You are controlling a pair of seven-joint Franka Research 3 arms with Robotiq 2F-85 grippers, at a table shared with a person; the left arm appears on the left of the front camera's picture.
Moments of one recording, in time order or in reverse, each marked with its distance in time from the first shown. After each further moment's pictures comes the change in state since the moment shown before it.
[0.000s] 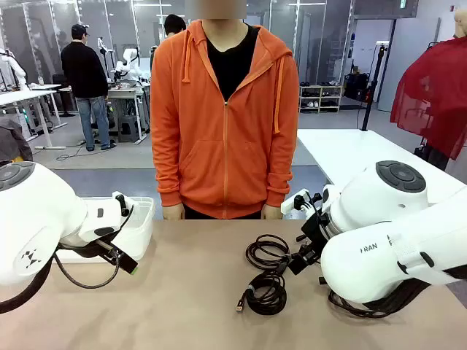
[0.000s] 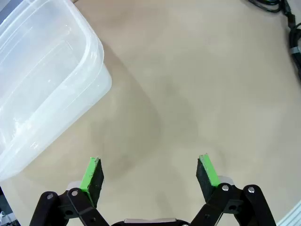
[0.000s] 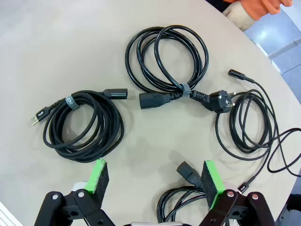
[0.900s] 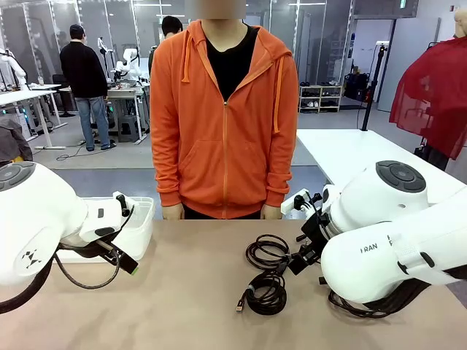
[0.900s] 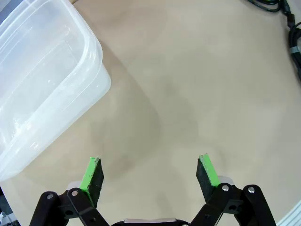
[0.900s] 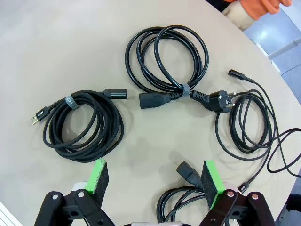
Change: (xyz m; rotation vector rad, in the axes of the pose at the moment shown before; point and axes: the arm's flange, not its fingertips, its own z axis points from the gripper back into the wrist) left arm 0.000 -0.001 0.000 0.000 0.000 -0.003; right arm 0.000 0.000 0.000 -0.001 0.000 0.002
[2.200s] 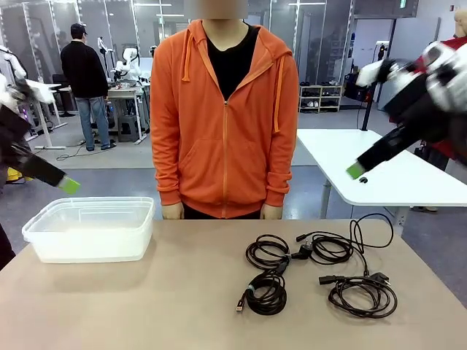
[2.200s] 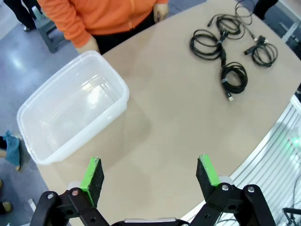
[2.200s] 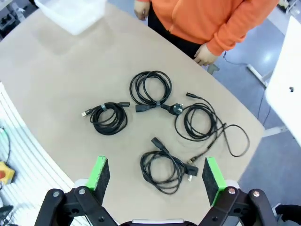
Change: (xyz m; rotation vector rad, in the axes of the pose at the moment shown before) left arm 0.007 0.051 0.259 -0.106 -0.214 0.009; right arm 0.027 -0.078 0.275 0.079 -0.164 0.006
